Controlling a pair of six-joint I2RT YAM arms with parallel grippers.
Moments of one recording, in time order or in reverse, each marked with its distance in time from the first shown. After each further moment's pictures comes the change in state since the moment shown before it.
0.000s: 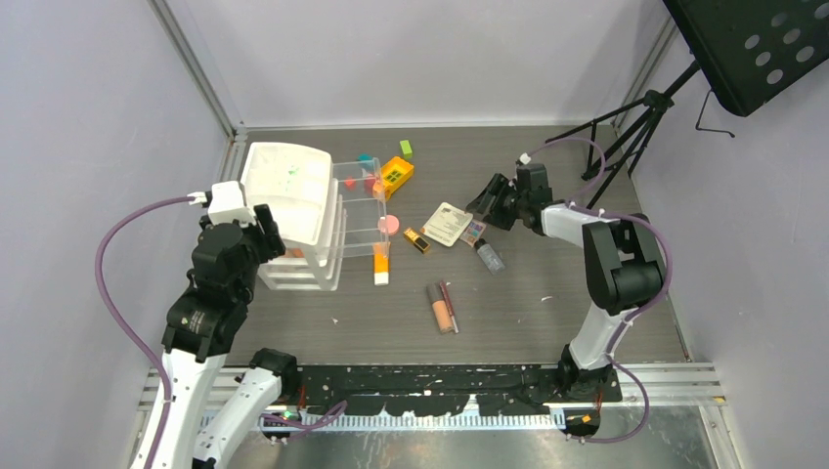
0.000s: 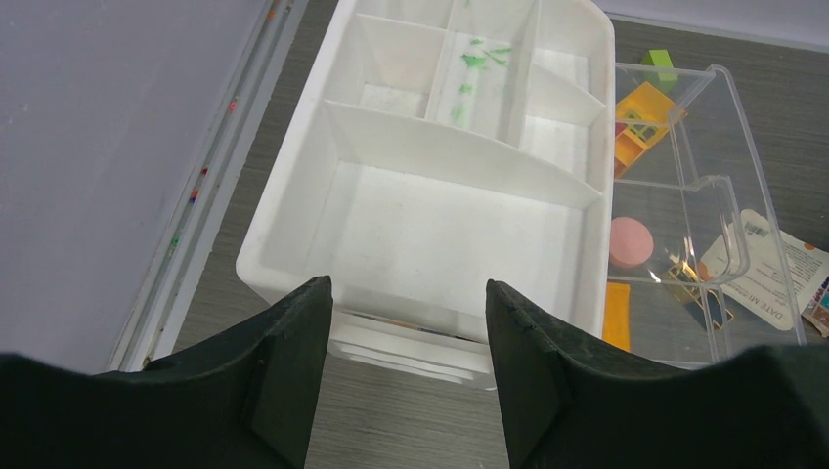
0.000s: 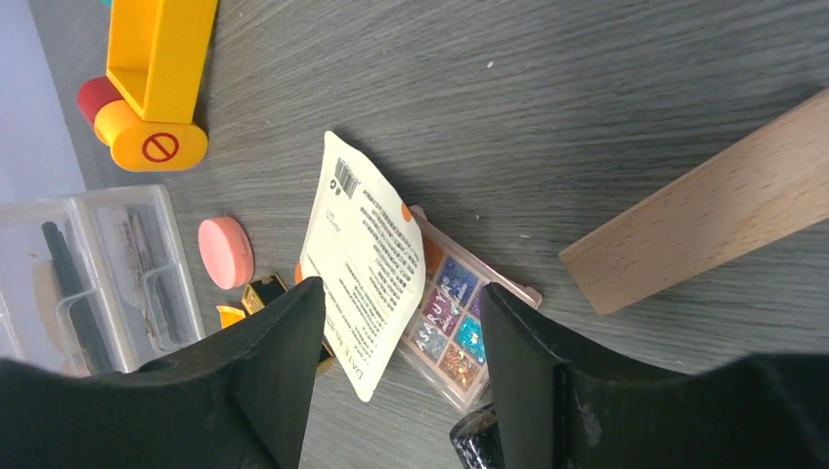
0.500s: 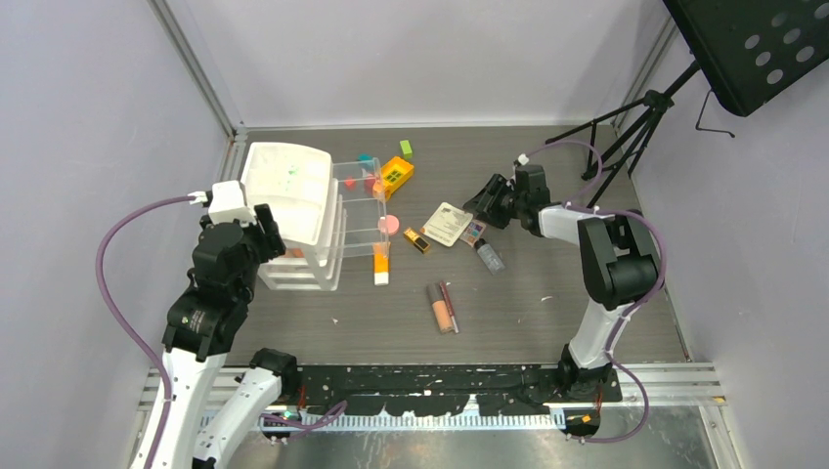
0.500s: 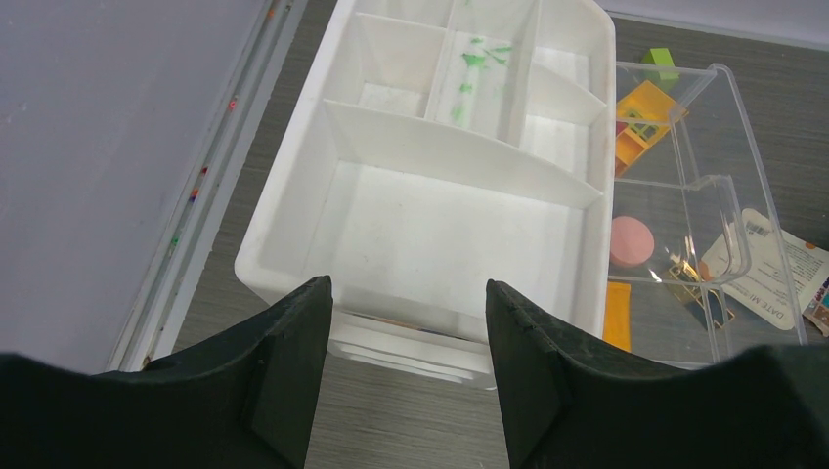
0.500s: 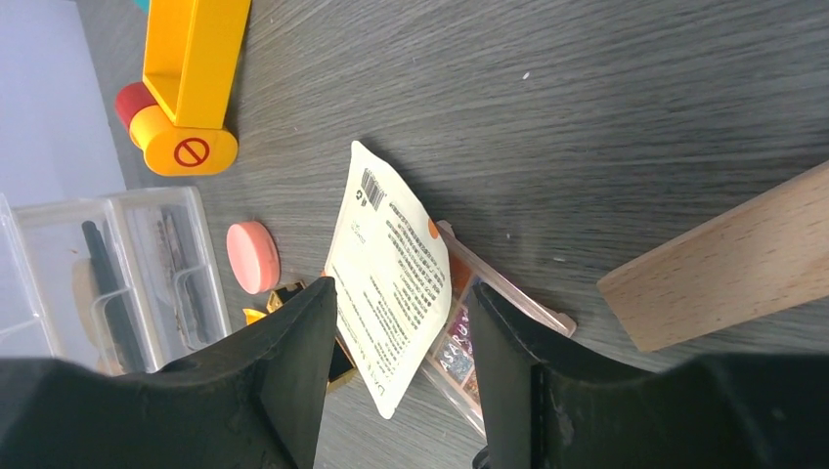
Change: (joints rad) left arm 0.000 0.004 0.000 0.000 0.000 0.000; right arm 0.000 0.046 -0.014 0.099 -0.048 0.060
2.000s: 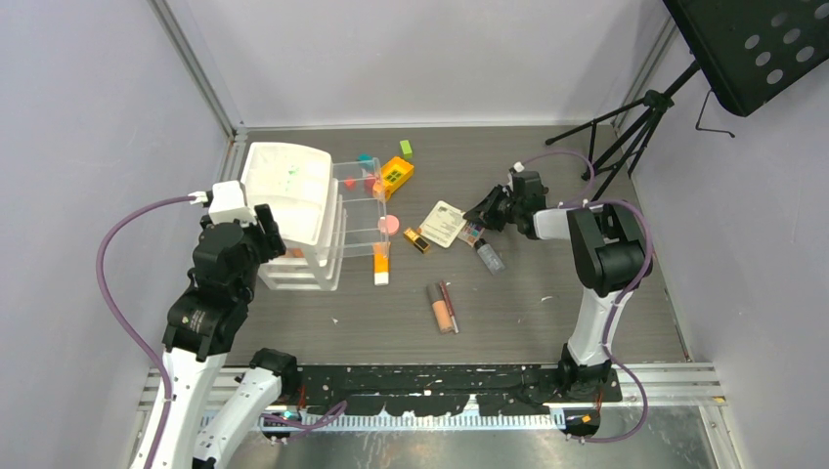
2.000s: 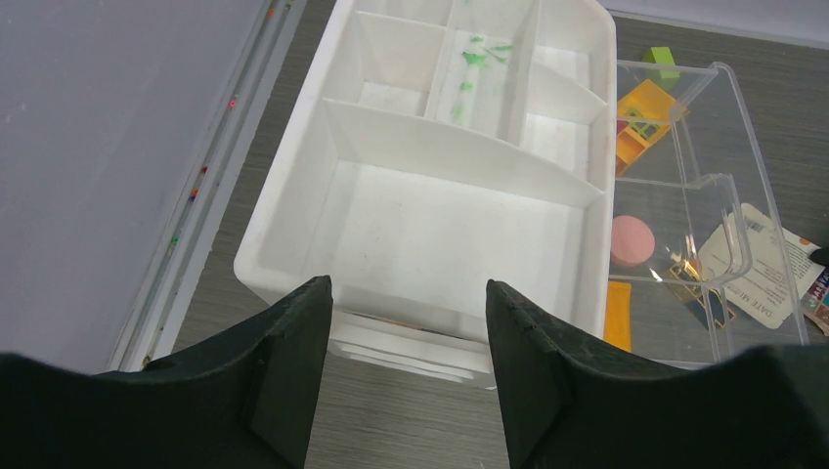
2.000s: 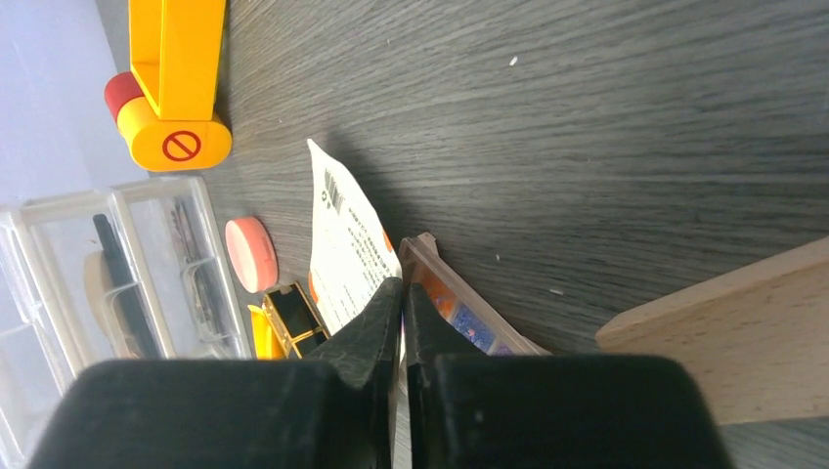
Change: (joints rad) left arm 0.000 0.000 -0.002 0.000 0.000 0.000; right arm -0.003 0.112 -0.006 0.113 -0.086 0.062
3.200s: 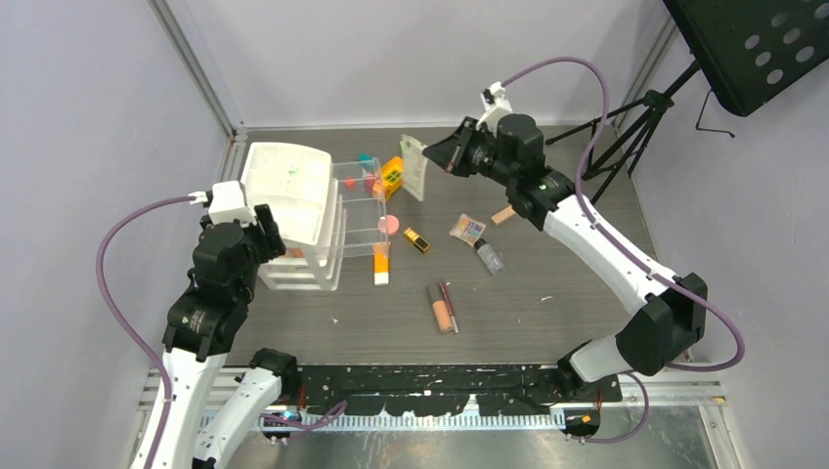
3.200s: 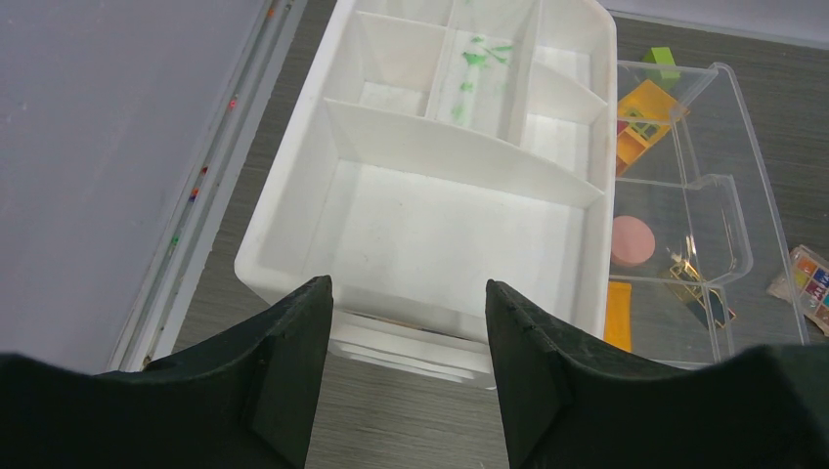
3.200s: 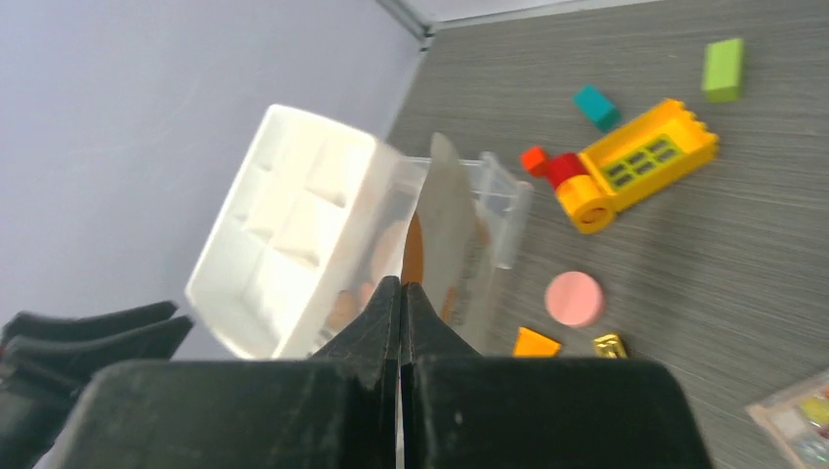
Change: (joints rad) left arm 0.000 0.000 0.000 0.000 -0.001 0.000; right arm 0.311 -0.481 0.376 -0.362 0.230 -0.145
